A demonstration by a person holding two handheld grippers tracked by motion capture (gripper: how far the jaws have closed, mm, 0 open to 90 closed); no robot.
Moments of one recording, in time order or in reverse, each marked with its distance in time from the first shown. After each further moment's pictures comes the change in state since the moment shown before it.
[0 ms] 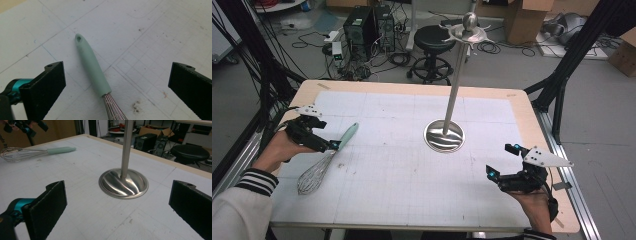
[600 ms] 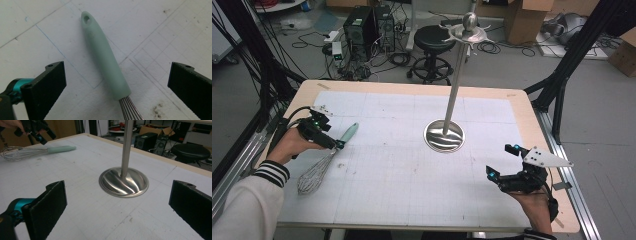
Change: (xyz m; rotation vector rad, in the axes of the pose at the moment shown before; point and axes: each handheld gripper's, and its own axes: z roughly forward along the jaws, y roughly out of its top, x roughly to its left) left arm 0.020 -0.003 0.040 0.148 0.004 -0.053; right arm -0.001 -0.002 0.000 0.006 0.004 0.000
